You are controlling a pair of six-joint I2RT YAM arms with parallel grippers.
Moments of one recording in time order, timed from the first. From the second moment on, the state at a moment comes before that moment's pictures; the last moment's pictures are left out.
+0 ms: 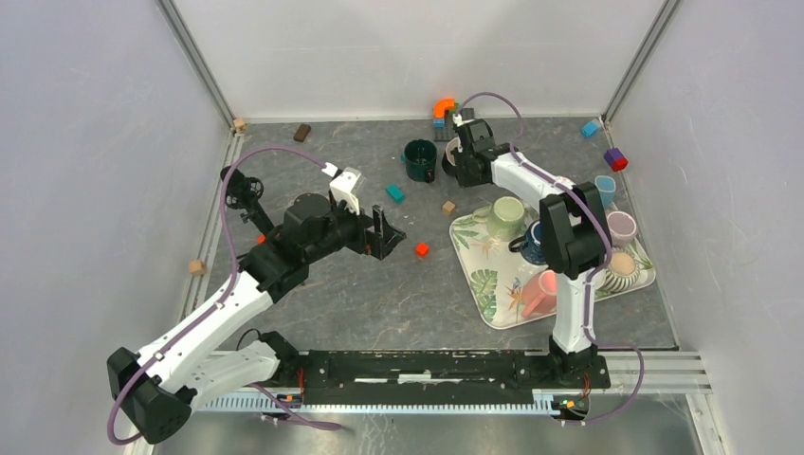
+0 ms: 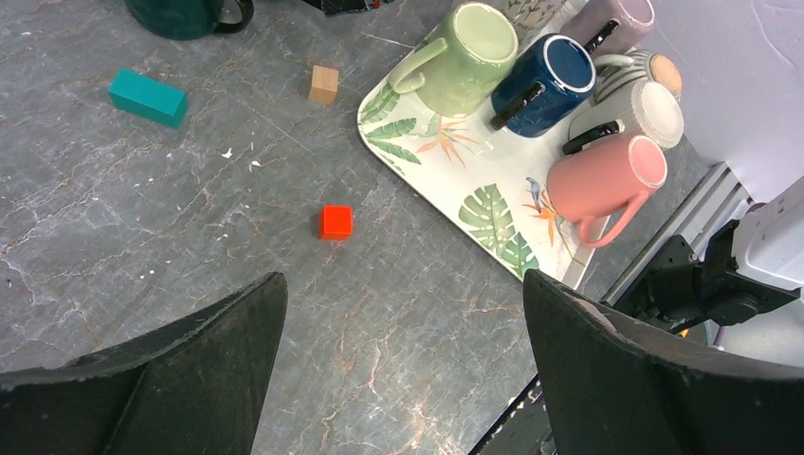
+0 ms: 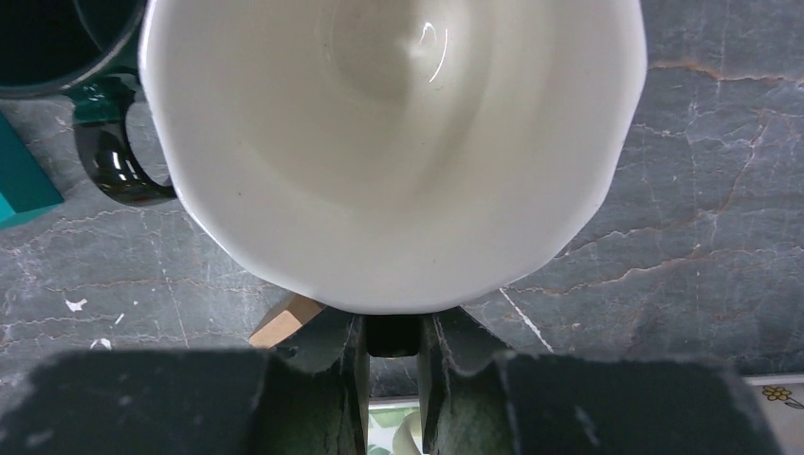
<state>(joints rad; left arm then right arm) -0.68 0.94 0.86 -0.26 0.13 -0.35 0.39 2.06 1.60 -0.44 0.13 0.15</state>
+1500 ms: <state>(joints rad) -0.68 0.98 0.86 -0.28 0.14 -0.35 0.39 2.07 1.64 -0.45 0.11 0.15</state>
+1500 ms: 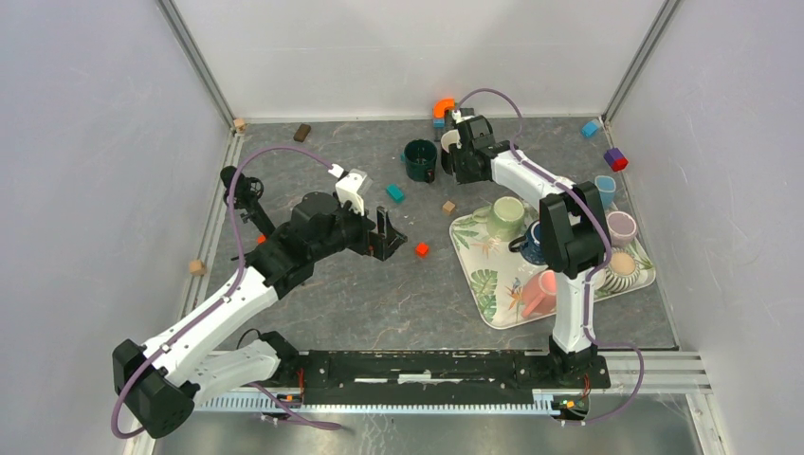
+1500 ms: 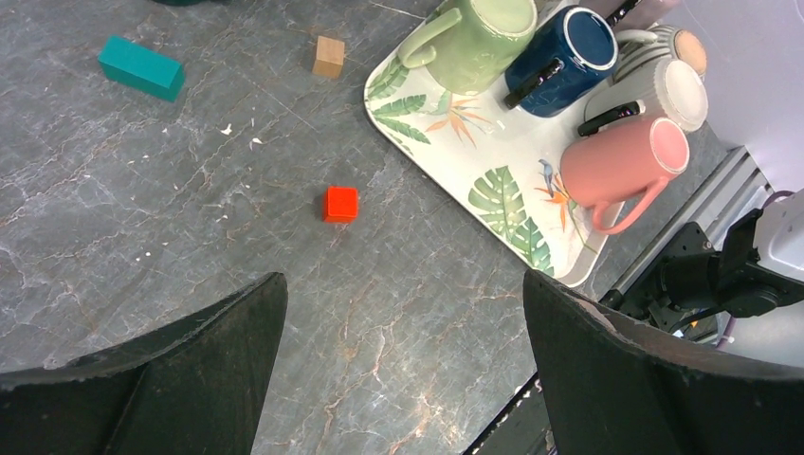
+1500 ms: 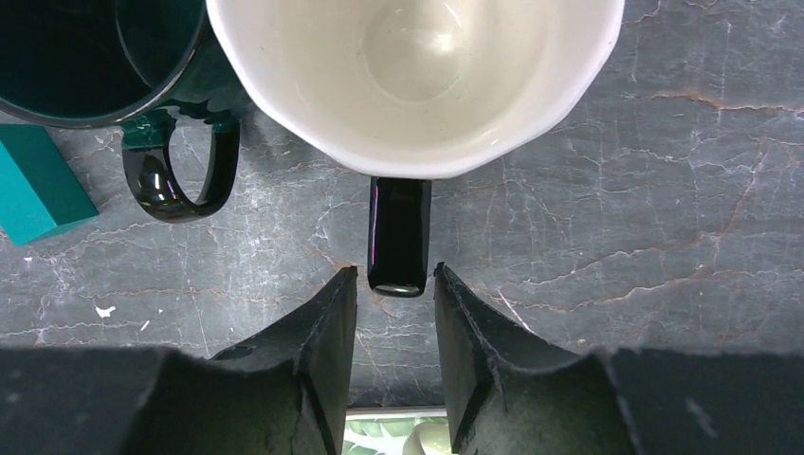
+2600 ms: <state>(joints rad) -0.79 1.15 0.95 -0.33 0.11 -0.37 0.39 1.25 1.01 -0.36 0.20 0.25</state>
